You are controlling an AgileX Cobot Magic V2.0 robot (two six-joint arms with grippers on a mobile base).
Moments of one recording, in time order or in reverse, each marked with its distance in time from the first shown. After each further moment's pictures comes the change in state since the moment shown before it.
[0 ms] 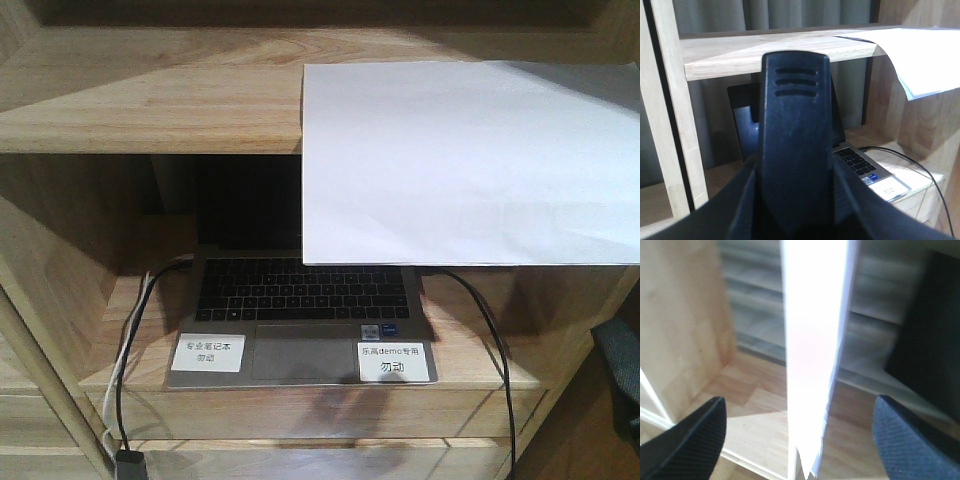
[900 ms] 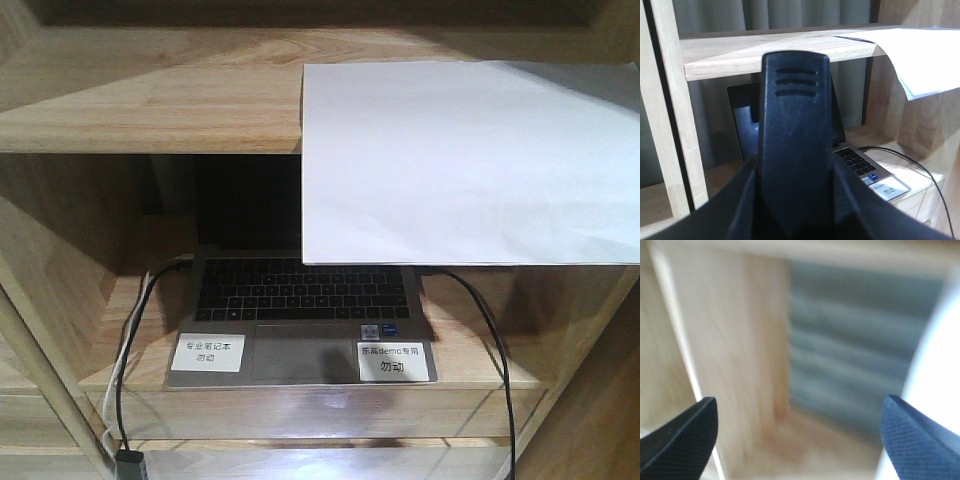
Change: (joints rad) left arm 0.000 0.000 0.000 0.000 0.000 0.000; right arm -0.165 -0.109 -0.282 -0.139 0.288 0.267
